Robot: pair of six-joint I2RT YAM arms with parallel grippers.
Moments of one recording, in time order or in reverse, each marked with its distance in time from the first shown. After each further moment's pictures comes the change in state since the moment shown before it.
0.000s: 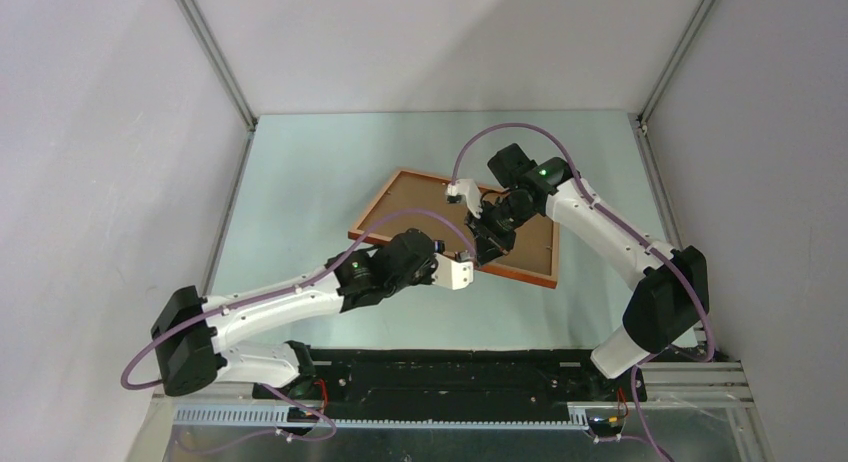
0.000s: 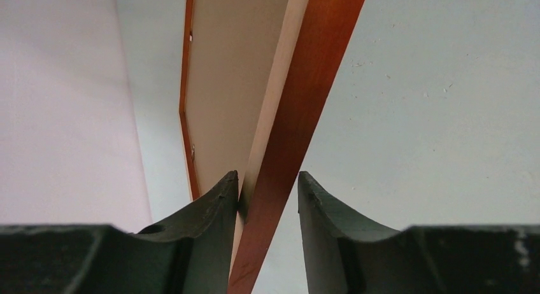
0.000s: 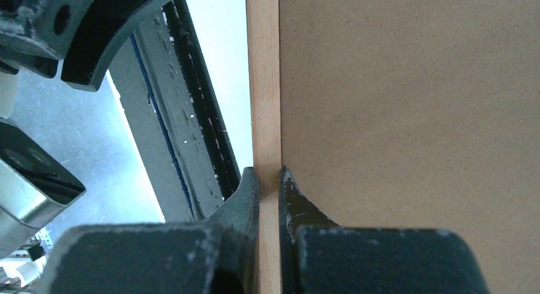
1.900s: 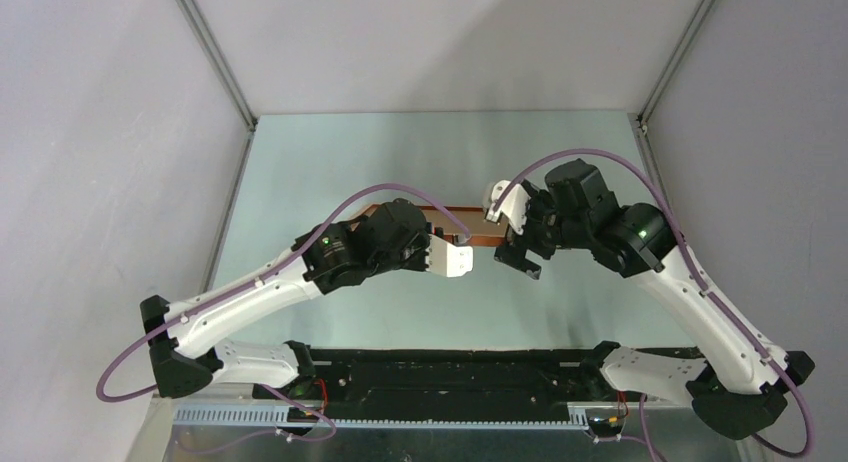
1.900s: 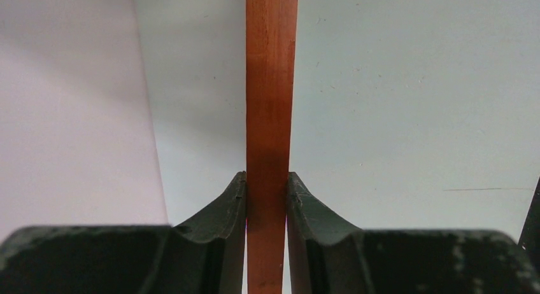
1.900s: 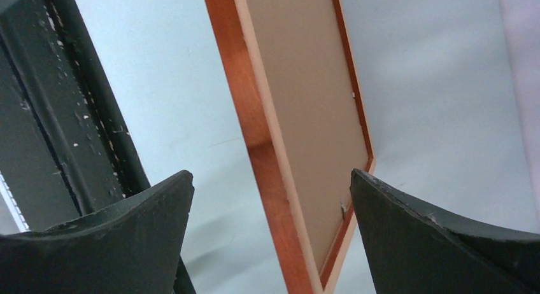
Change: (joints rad) left arm -0.008 -0.022 0.378 -0.401 0.107 0.014; right arm 0.121 -0.495 -0.029 0.060 0.401 -0.061
